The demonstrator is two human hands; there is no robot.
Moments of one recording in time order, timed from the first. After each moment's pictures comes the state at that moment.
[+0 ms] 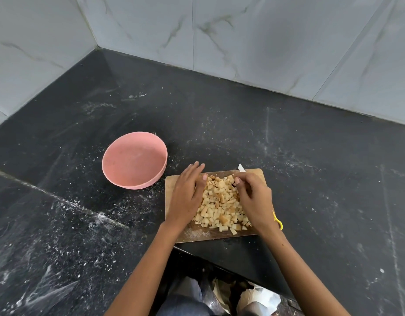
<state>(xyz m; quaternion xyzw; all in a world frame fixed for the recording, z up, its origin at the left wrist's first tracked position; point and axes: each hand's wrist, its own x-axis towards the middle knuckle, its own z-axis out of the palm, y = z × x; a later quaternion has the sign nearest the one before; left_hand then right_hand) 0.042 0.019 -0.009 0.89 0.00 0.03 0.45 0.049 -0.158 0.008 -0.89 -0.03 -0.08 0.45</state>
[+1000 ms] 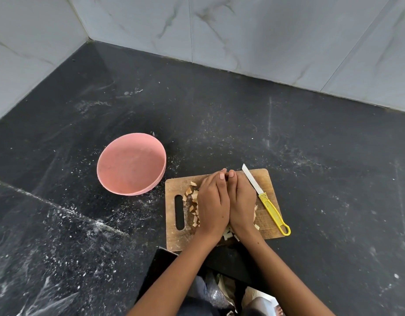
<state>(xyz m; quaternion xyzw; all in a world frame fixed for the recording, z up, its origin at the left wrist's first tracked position) 0.047 -0.047 -0.008 0.83 0.08 0.14 0.53 0.058 -0.107 -0.014 -0.84 0.03 -0.13 0.53</state>
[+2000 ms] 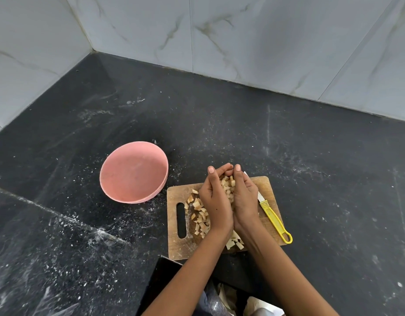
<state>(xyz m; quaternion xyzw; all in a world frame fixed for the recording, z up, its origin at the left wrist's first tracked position) 0.063 -0.068 0.028 0.53 0.24 0.14 0.80 0.073 -0.100 0.026 -0.55 0.21 0.02 0.81</state>
